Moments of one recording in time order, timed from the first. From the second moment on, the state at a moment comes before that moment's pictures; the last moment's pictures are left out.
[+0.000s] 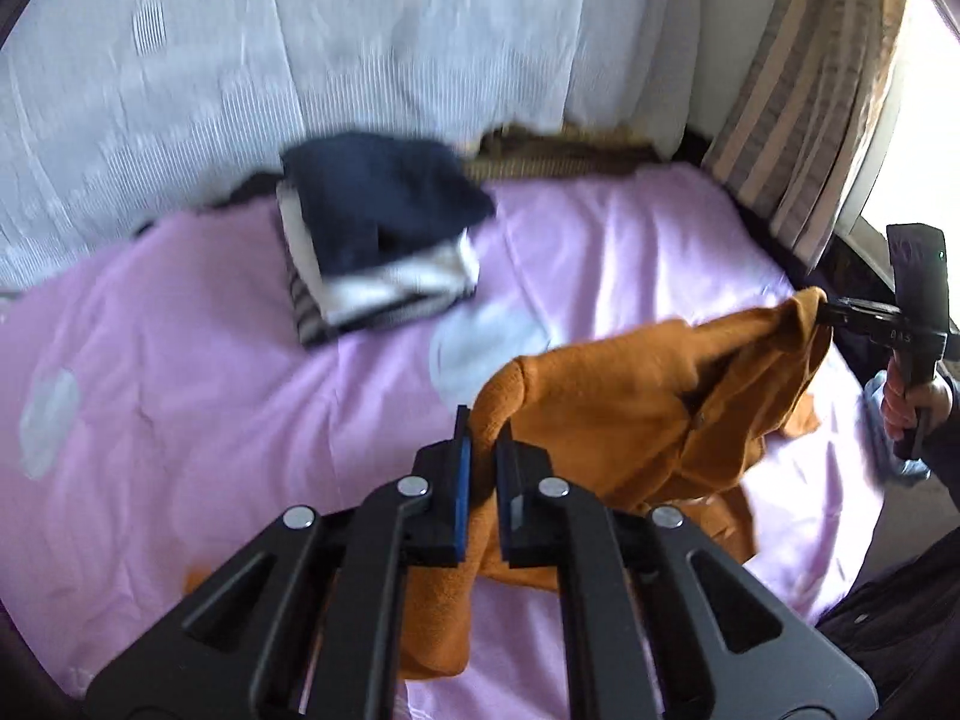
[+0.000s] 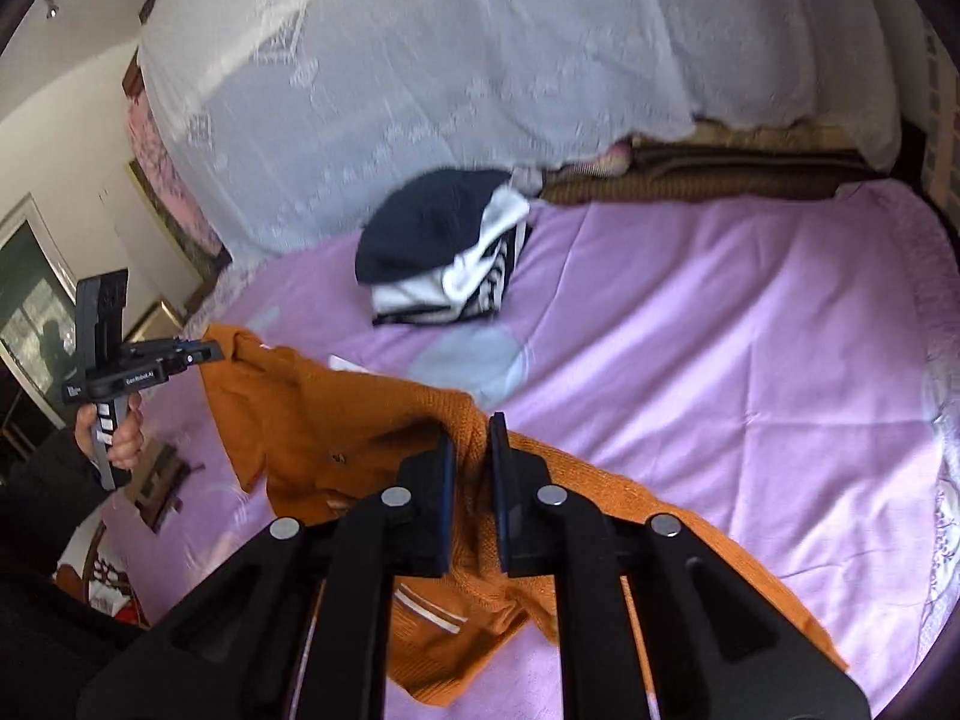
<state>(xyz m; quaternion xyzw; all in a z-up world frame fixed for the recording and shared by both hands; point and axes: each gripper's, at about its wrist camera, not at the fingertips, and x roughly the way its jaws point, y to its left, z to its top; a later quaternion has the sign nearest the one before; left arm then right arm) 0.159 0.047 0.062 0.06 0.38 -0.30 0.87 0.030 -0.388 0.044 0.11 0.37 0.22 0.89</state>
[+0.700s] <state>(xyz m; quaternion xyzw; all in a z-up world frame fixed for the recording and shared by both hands) 0.253 0.043 -0.020 -0.01 0.51 -0.17 0.84 0.139 -0.418 -0.049 0.21 0.46 0.13 0.85</state>
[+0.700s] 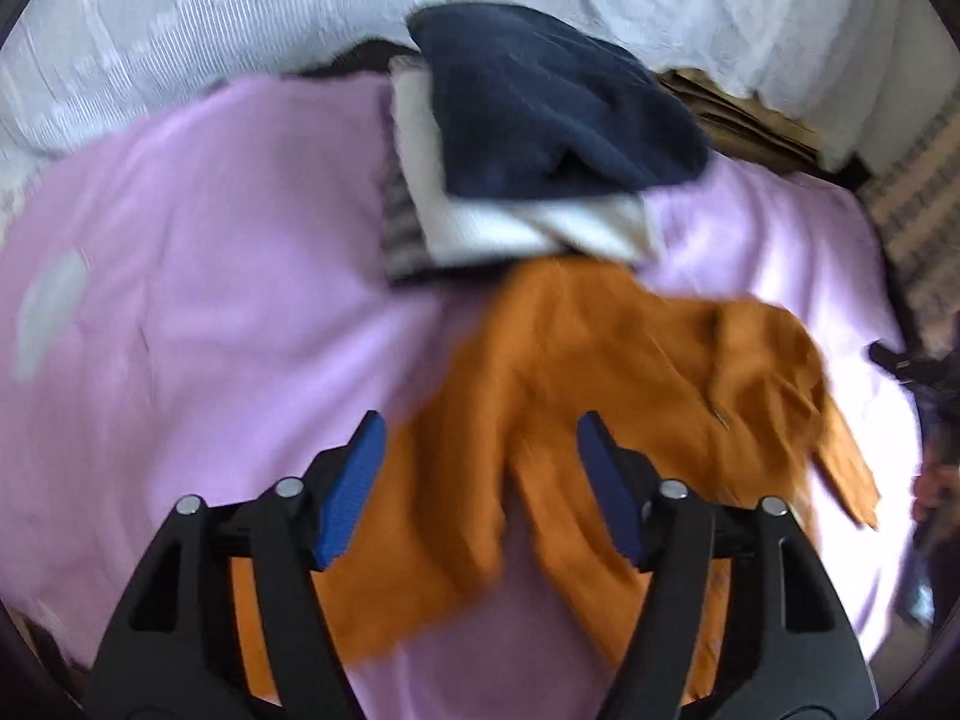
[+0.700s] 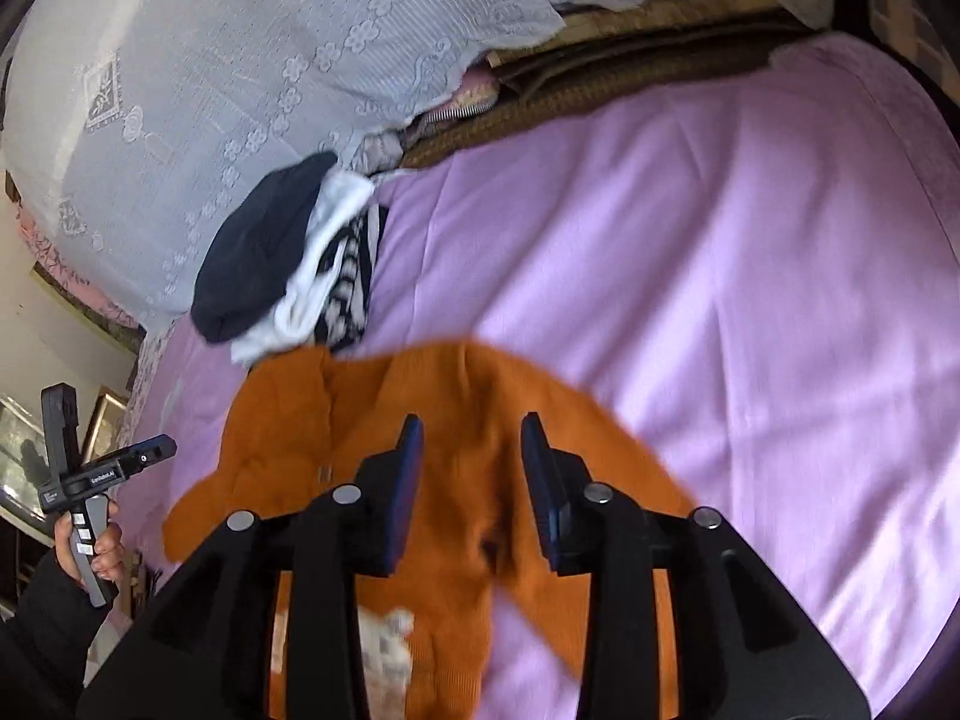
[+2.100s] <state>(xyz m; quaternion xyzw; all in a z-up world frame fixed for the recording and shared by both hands) 0.006 0.057 -0.138 -0.12 0.66 -0.22 0.70 -0.125 -0.342 -0.141 0.27 0.64 0.14 0.71</state>
